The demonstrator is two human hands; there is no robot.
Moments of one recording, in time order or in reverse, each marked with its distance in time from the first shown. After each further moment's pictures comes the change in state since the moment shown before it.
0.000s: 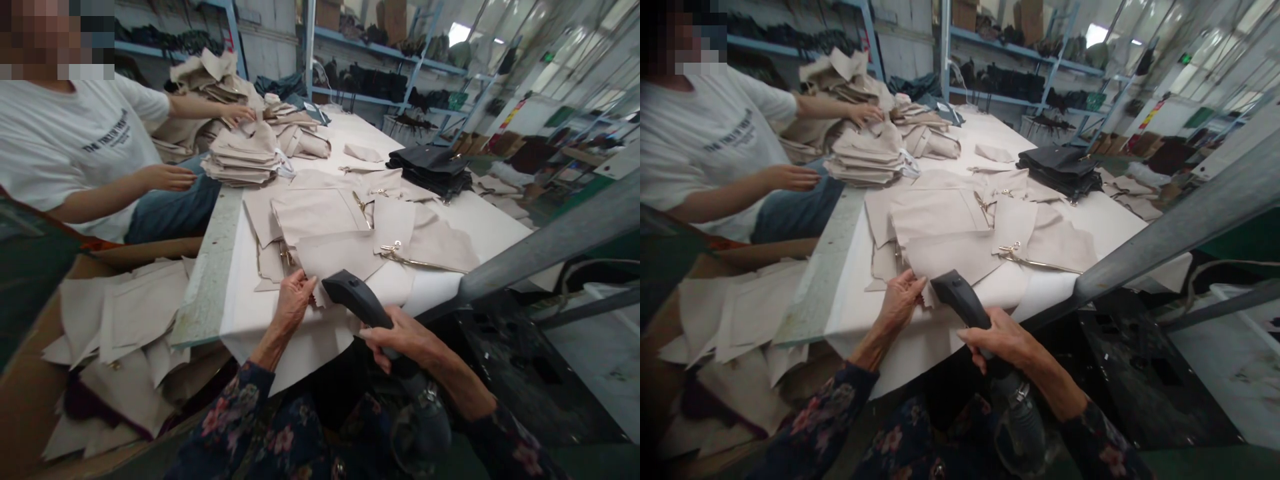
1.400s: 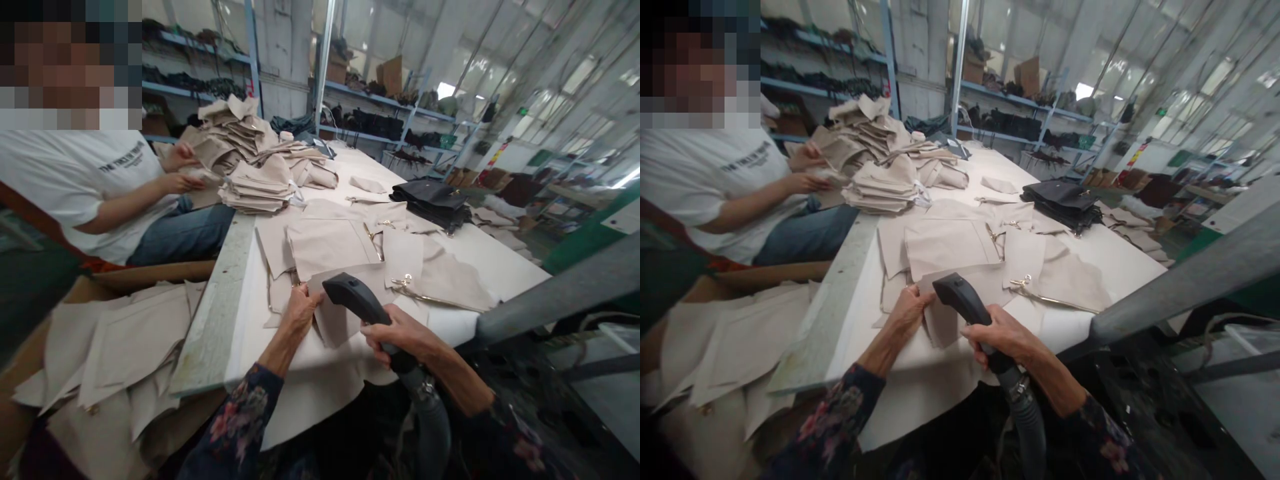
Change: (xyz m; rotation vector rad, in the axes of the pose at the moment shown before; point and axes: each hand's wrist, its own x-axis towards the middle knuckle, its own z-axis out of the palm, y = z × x) left_hand 0.053 0.023 -0.003 -0.183 0.075 -0.036; right_hand 0.058 -0.037 -0.016 0.000 0.001 -0.028
